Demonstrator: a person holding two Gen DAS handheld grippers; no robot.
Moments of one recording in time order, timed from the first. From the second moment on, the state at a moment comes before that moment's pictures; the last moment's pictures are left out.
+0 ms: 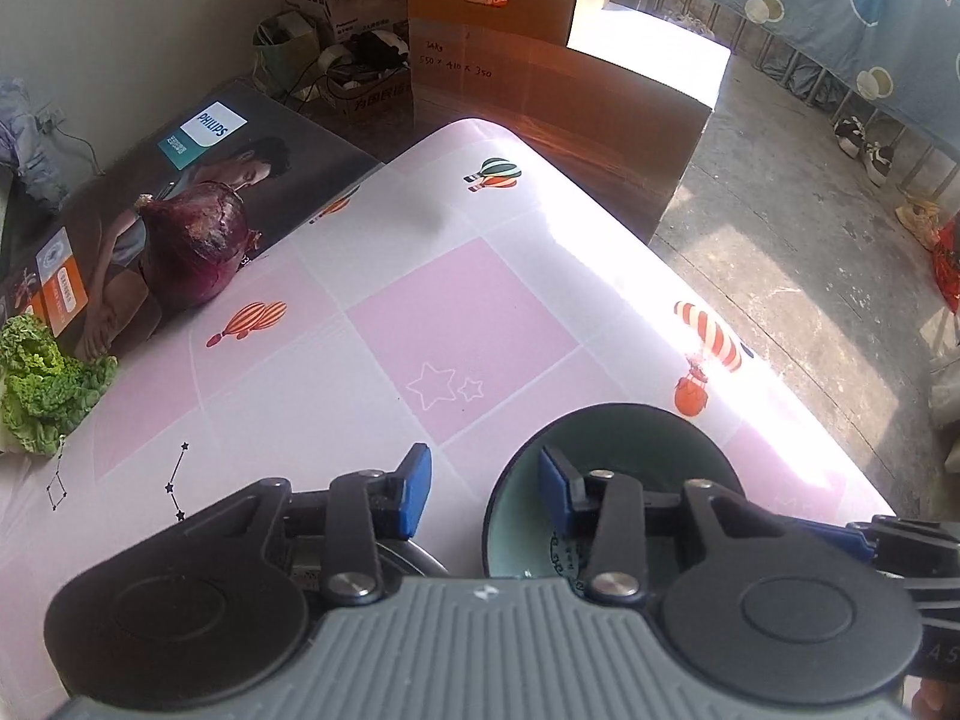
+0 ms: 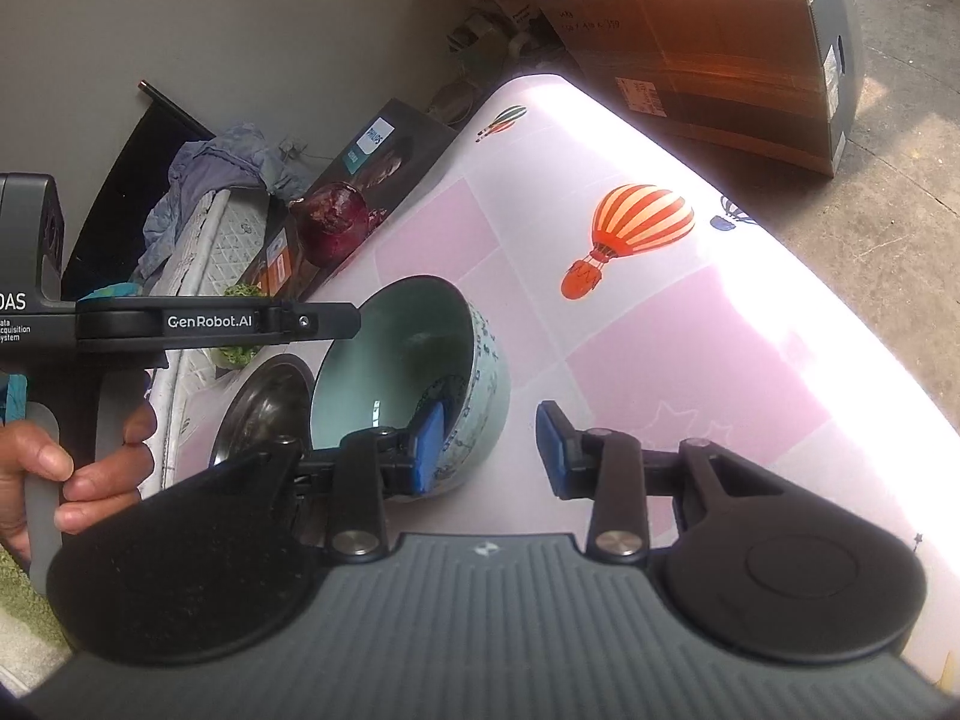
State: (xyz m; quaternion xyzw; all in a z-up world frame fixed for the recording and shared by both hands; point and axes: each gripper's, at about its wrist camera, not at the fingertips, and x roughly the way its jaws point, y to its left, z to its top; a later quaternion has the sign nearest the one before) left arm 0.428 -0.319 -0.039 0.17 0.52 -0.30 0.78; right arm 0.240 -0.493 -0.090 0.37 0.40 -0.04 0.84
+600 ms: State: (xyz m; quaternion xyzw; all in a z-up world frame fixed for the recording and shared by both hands) left arm 0.425 -0.330 -0.052 0.16 0.57 -0.29 0.75; right arm 0.242 -0.497 -0.092 0.38 0.41 -0.02 0.83
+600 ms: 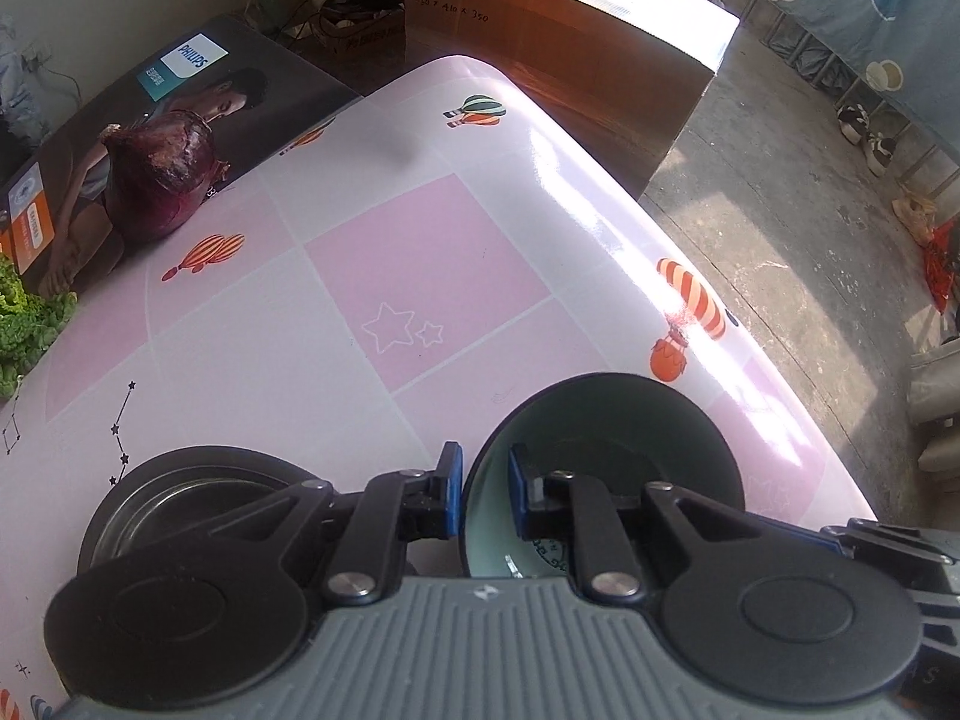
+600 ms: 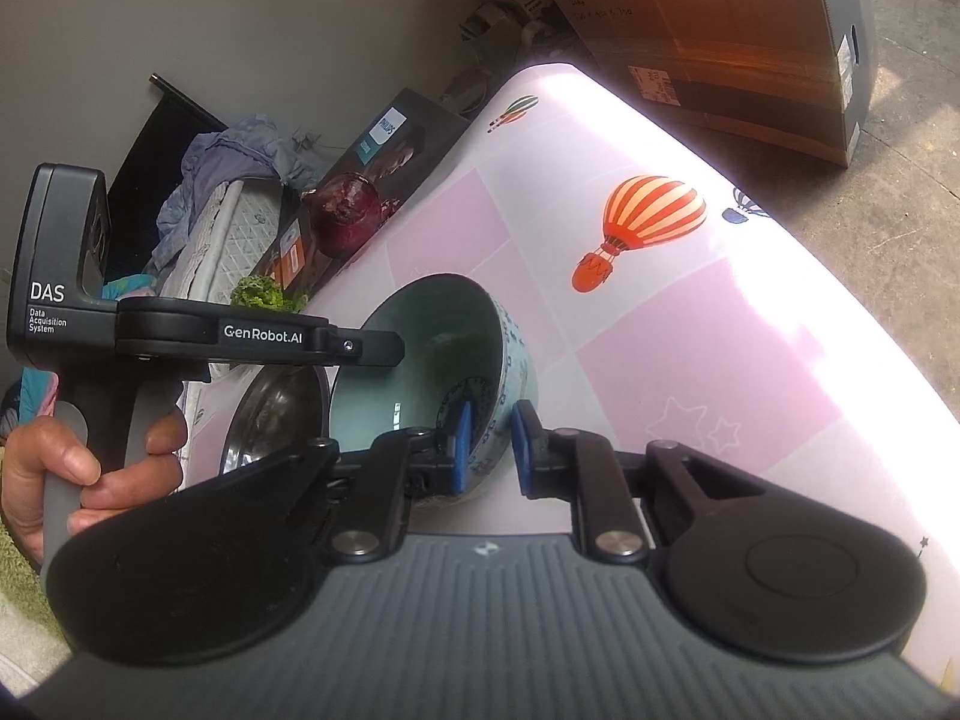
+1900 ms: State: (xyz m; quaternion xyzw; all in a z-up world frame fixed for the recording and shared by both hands) left arm 0.432 -0.320 -0.036 0.09 0.59 -0.28 0.75; right arm 0.251 -0.507 -0.092 0.44 0.43 -0.02 0.79
